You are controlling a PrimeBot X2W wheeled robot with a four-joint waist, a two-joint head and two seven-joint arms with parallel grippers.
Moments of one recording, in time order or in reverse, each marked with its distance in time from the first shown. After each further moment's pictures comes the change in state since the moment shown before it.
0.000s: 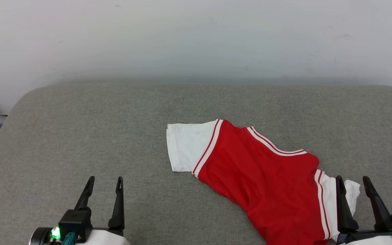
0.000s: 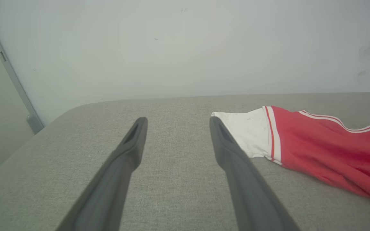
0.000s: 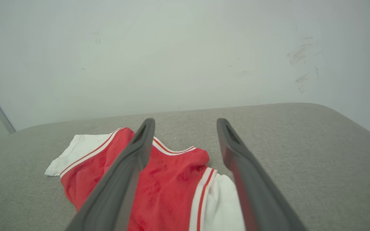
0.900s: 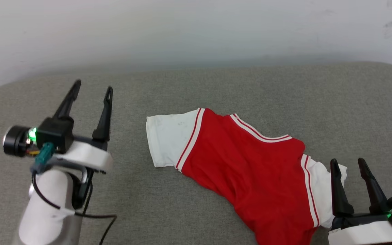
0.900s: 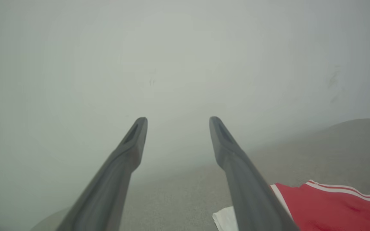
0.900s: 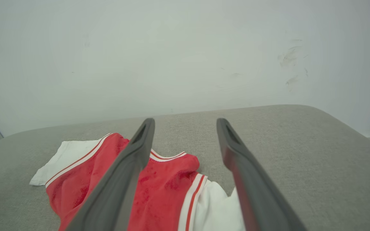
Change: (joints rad) left arm -0.417 0.108 0.005 0.117 0.017 -0.128 0.000; right arm -0.057 0.000 0.029 -0.018 -0.002 0.000 0.000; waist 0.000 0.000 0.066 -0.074
